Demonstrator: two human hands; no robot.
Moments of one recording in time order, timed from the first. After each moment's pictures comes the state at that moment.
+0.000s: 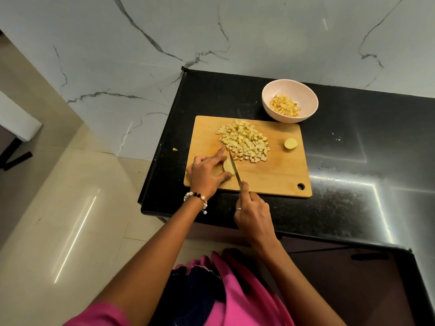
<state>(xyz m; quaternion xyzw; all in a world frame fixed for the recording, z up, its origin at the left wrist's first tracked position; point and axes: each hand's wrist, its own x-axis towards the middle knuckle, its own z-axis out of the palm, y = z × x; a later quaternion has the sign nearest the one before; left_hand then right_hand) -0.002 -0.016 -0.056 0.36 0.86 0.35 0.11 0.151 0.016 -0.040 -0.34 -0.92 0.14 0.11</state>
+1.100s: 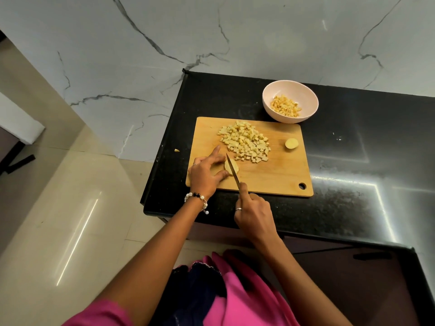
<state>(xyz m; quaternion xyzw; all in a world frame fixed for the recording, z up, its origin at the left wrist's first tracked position) -0.005 -0.019 -0.062 0.34 0.83 0.42 0.11 0.152 0.016 -0.038 -0.32 -0.93 0.16 0.10</state>
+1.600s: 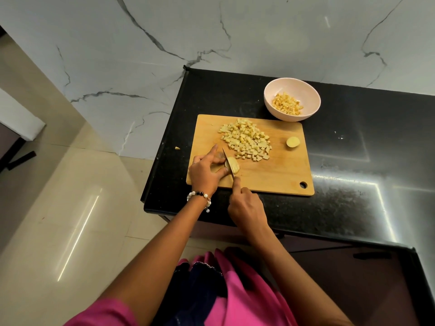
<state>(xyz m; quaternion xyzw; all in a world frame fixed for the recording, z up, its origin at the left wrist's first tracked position) 0.000 -0.016 -0.061 0.30 0.84 0.44 0.09 0.134 0.014 -0.034 -0.31 -0.95 0.09 0.03</state>
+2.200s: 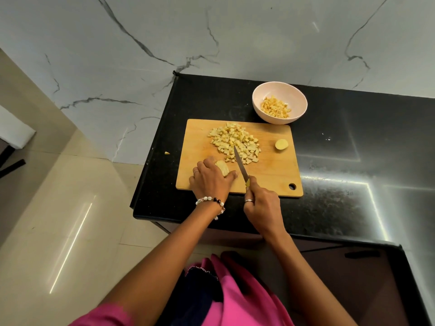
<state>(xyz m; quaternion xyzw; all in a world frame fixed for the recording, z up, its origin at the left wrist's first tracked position) 0.044 0.012 -0.042 0.24 0.95 0.20 0.04 0.170 0.055 -0.032 -0.34 -0.89 0.24 0.20</state>
